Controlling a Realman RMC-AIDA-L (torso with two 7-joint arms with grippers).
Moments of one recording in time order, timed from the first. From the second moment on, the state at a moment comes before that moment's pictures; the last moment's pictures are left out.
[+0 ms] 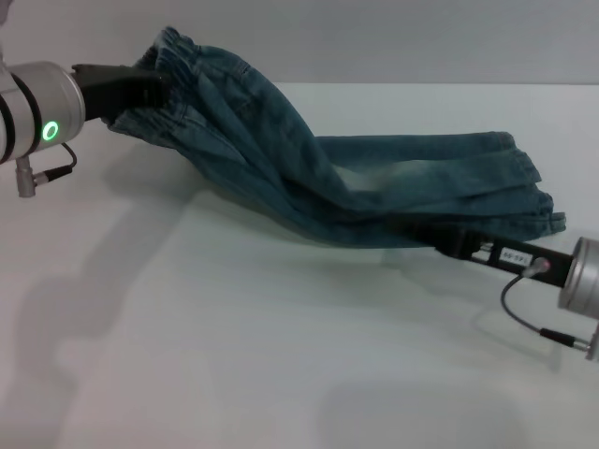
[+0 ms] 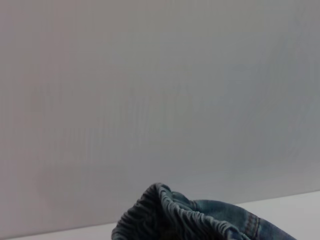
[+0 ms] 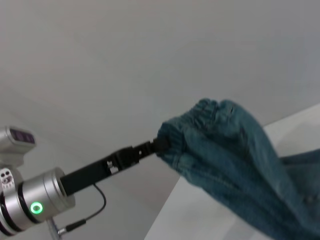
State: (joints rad) left arm -0.26 -2.06 -1.59 -1.57 2.53 -0.72 0.22; right arm 0.52 2.08 -0.81 -0.30 -1.65 -1.47 1.72
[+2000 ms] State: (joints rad) left arm -0.19 -2.06 -1.55 -1.77 2.51 -0.82 0.25; right arm 0.60 2.09 -0.86 -0.23 -1.57 -1.27 1.61
